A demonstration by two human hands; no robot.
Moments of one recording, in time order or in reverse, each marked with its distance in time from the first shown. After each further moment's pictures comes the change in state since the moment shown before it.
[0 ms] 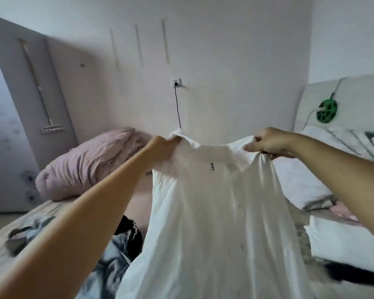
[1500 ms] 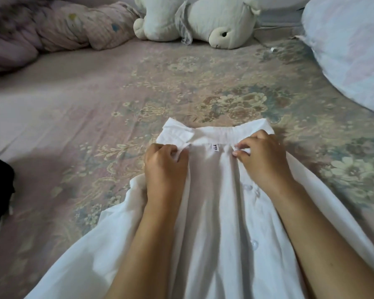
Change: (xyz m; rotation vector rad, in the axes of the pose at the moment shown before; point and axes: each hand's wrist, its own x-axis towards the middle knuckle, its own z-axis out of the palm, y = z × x) left_hand 0.109 -0.322 0.400 0.087 0.177 0.092; right_hand 0.192 0.330 0.357 -0.324 0.255 0.075
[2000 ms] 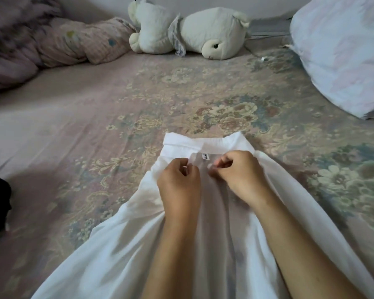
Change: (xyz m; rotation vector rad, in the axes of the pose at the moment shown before) left_hand -0.026 0.053 0.008 -0.224 -0.046 -0.264; right_hand -0.012 -0.029 -0.013 0.424 -0.210 0.236
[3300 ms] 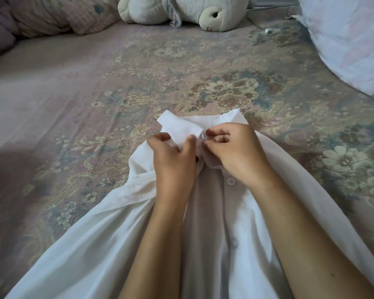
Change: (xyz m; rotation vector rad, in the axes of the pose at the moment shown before) left_hand 0.008 -0.001 0.011 -0.486 -0.173 -0.272; right_hand -0.004 -0.010 0.002 0.318 -0.033 -0.034
